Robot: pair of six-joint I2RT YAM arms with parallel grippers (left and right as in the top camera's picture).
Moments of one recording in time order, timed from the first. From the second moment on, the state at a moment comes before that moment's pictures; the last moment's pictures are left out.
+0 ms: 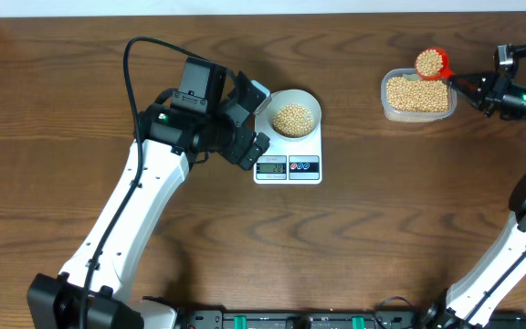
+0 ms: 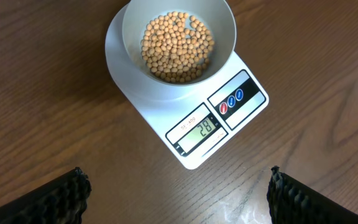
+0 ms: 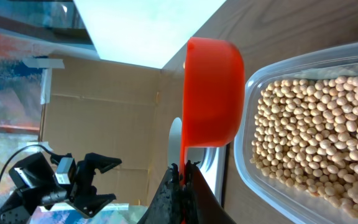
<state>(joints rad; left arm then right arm) -0.32 1.52 1.35 -0.89 0.29 0.32 -0.49 2.27 1.80 -1.06 -1.40 -0.23</state>
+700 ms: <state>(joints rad) -0.32 1.52 1.35 -0.89 0.29 0.32 -0.37 2.27 1.80 -1.06 -1.42 -0.23</state>
